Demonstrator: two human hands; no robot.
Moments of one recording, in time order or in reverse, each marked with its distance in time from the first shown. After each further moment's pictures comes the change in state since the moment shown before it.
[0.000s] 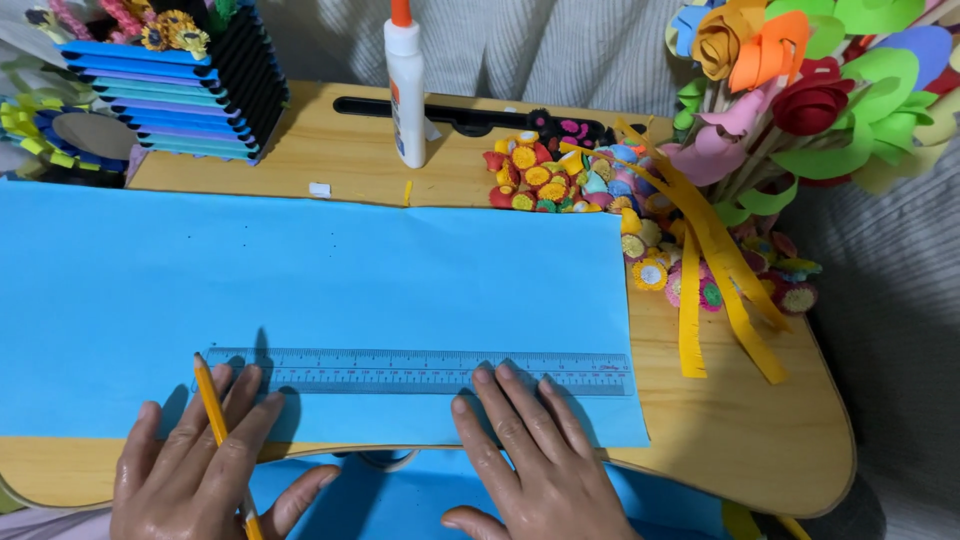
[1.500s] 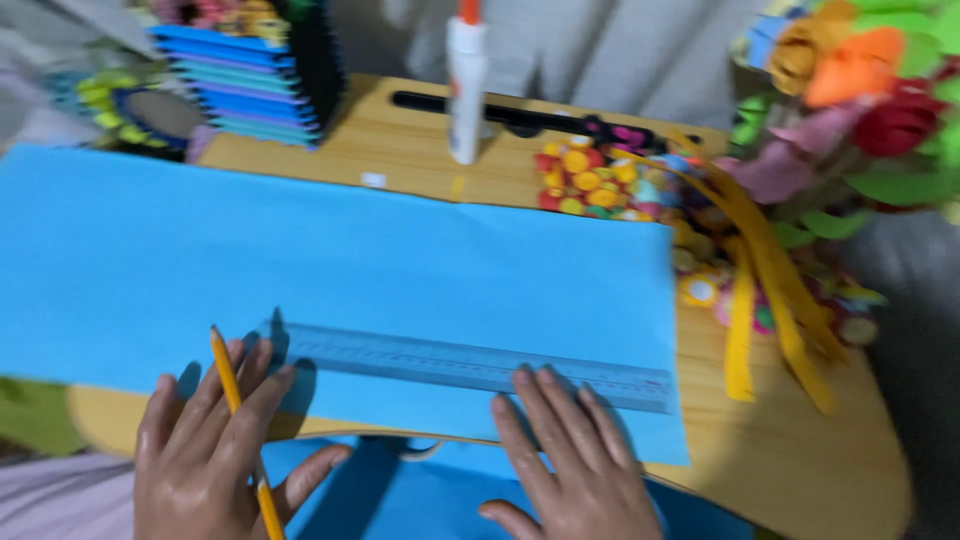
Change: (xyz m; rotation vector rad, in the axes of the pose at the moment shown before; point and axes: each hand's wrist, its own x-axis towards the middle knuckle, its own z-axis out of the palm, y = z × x) left_hand -0.006 -0.019 -0.008 -0.030 0.044 0.008; right_hand -0.004 0.004 0.003 -0.027 -0.075 -0.017
